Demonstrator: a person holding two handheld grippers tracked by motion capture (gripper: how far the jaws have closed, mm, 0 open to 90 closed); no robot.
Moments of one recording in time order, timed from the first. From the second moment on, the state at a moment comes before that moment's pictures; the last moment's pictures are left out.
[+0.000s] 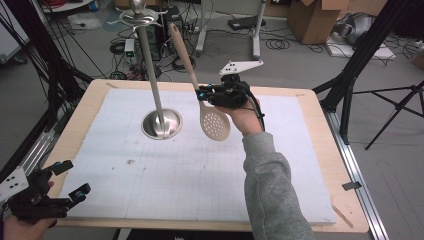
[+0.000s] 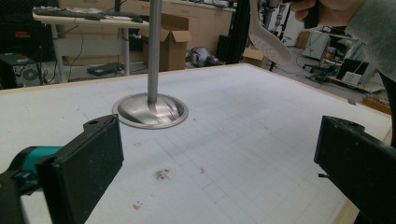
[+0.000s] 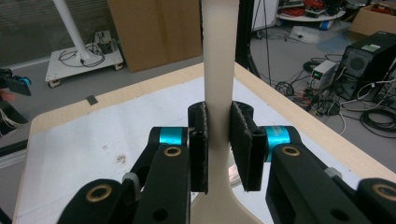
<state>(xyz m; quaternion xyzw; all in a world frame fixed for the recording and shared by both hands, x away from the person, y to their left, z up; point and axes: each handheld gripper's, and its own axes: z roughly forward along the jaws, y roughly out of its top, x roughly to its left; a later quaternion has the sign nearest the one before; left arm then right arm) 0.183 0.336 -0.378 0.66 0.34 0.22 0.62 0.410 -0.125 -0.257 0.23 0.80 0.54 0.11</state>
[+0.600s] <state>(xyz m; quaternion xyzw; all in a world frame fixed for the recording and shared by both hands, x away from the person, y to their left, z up) 0.184 0.333 -0.378 0.67 0.34 0.22 0.63 0.412 -0.115 -0.247 0.23 0.80 0.54 0.11</state>
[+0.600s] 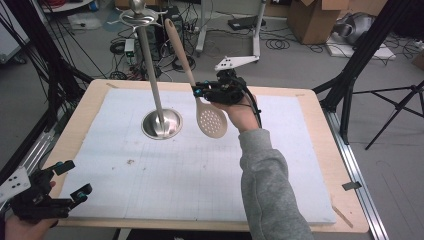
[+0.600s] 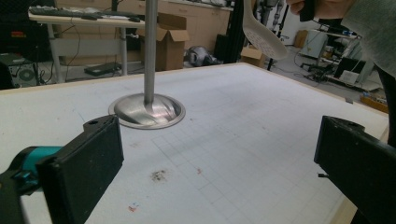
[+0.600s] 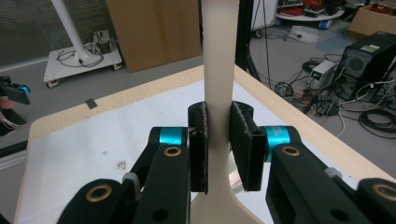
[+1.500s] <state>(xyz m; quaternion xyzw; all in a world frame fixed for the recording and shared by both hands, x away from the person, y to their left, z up) 0.182 0.333 -0.378 0.67 0.34 0.24 0.62 0.413 -0.104 -0.247 0.23 0.81 0.53 0.12</state>
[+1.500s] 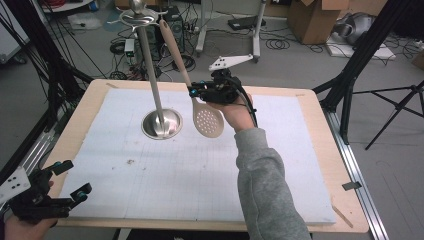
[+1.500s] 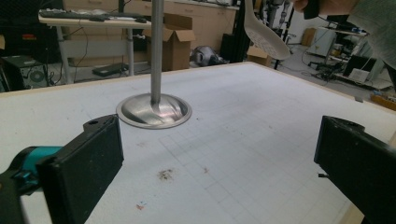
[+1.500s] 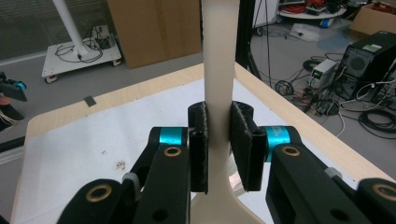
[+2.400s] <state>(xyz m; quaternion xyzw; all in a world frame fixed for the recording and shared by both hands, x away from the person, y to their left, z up) 0.180 0.335 -0.378 0.67 0.34 0.24 0.62 0.419 -0.091 -0.252 0.24 0.81 0.53 0.11</state>
